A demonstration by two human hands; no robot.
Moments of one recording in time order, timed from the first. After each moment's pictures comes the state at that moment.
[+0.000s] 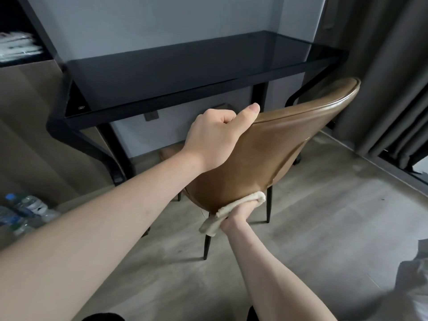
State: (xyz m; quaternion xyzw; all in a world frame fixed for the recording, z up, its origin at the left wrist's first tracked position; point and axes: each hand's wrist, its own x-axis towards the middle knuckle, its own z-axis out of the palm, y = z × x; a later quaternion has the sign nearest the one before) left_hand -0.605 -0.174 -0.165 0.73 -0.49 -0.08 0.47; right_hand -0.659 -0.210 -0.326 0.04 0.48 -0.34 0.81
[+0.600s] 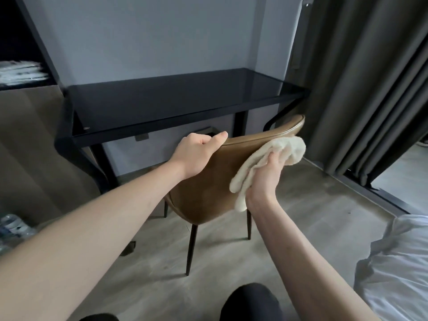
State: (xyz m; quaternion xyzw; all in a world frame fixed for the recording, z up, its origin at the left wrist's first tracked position) left_hand -0.608 -0.146 -0.146 0.75 -0.49 -0.13 0.44; right_hand -0.740 -0.240 -0.208 -0.38 0.44 -0.50 0.65
